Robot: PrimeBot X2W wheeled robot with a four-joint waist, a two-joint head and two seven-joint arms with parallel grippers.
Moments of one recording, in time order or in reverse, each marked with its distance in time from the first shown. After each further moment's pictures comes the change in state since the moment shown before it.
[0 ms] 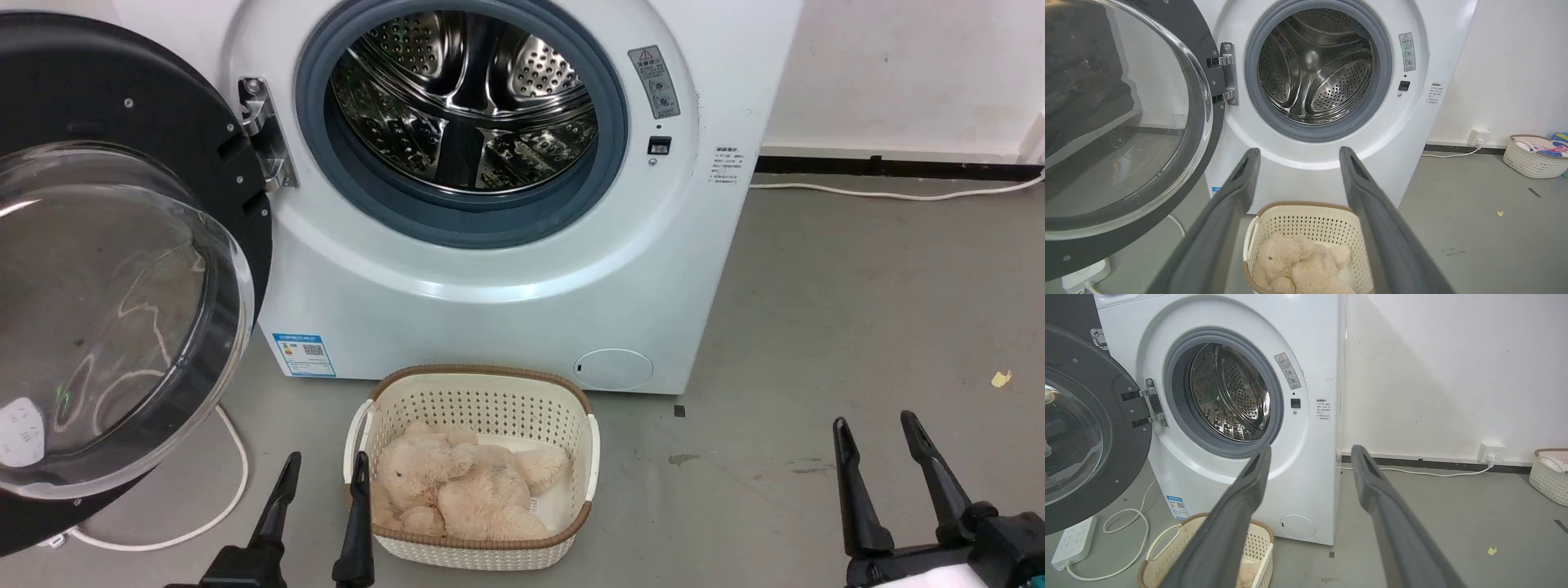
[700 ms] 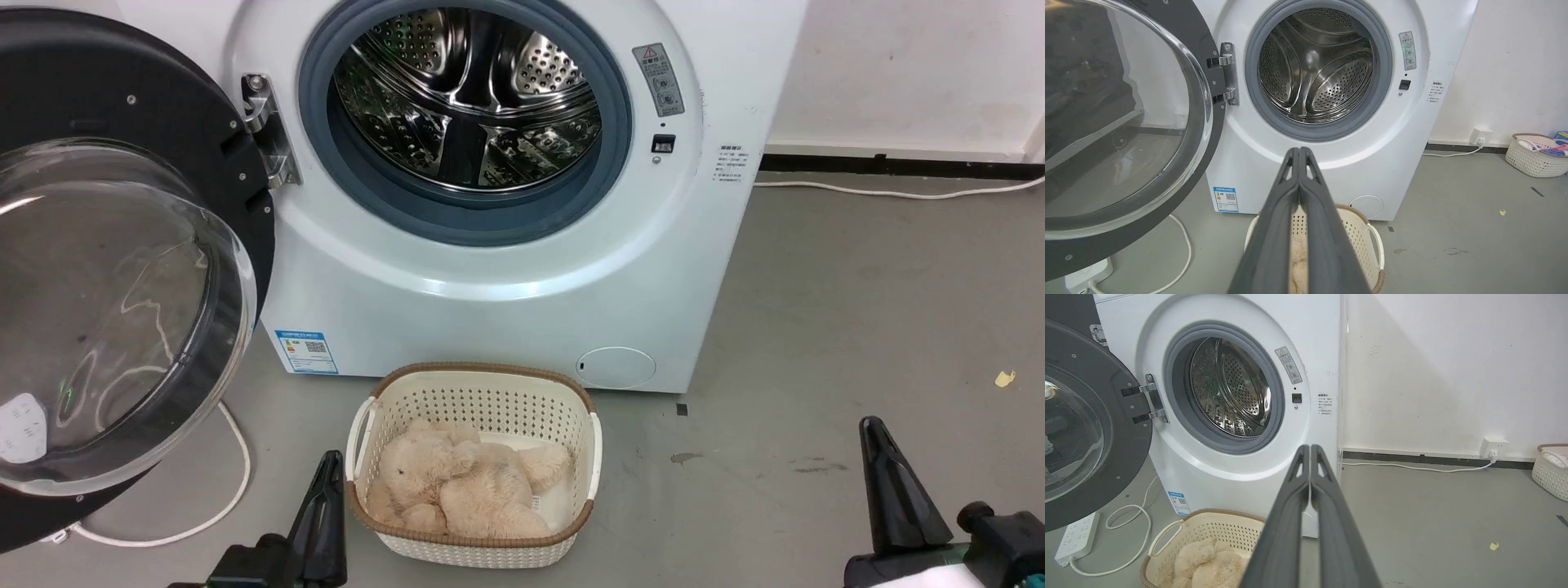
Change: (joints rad) left arm 0.002 -0.020 0.006 -0.006 0.028 -0.006 0.006; right arm -0.001 0.000 0.003 0.009 0.003 0.000 0.006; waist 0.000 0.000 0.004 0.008
